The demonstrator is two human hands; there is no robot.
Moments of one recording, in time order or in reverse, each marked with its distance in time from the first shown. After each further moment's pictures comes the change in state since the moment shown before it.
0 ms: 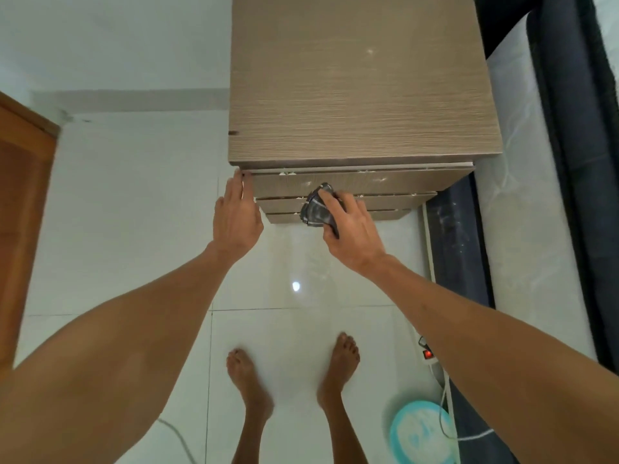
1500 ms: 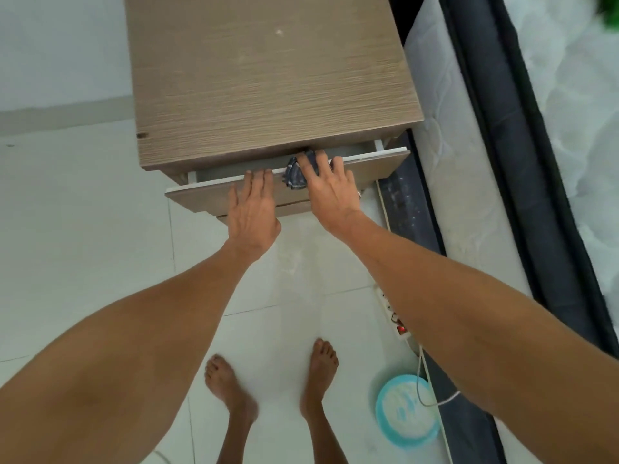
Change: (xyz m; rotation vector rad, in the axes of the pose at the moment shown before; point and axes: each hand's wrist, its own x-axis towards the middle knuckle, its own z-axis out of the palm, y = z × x) left_hand -0.003 0.135 0.025 0.115 -0.053 0.225; right_hand 0.015 0.067 -0.035 -0.424 0.007 0.140
